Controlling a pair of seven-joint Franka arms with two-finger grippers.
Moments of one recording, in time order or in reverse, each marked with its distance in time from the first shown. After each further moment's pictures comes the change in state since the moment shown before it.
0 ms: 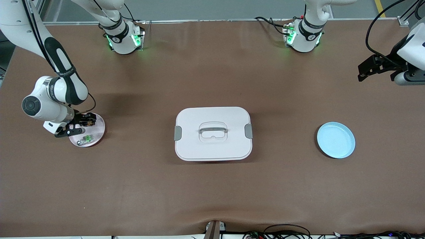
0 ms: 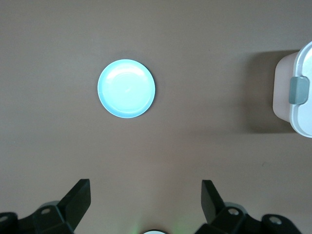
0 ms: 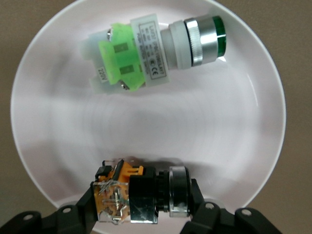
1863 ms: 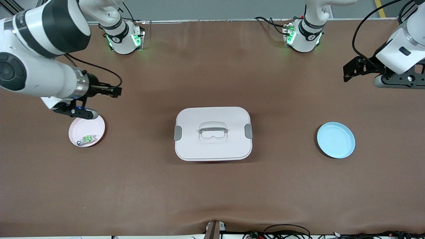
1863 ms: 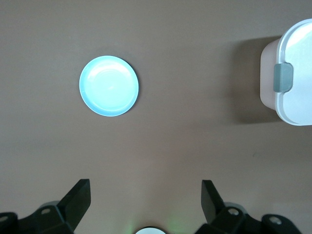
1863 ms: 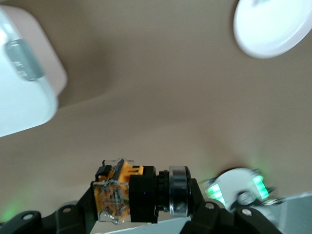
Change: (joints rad) left arm -0.036 0.021 -0.026 -0.014 -0.021 0.003 -0.002; right arm 0.467 -0.179 0.031 0.741 0.318 -1.093 0.935
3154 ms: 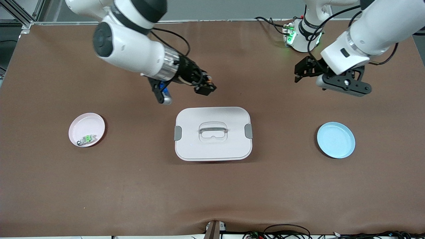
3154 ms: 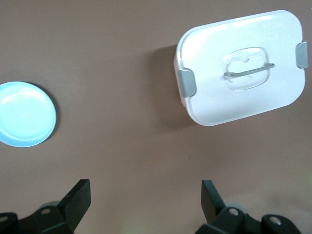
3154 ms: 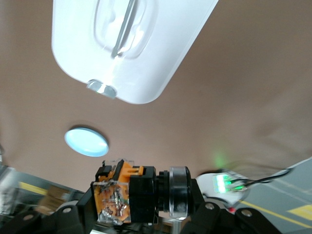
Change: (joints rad) left arm -0.015 0.047 -0.167 -0.017 -0.186 0.143 -0.057; right arm 0.383 0.098 0.000 0.026 0.431 0.656 0.963
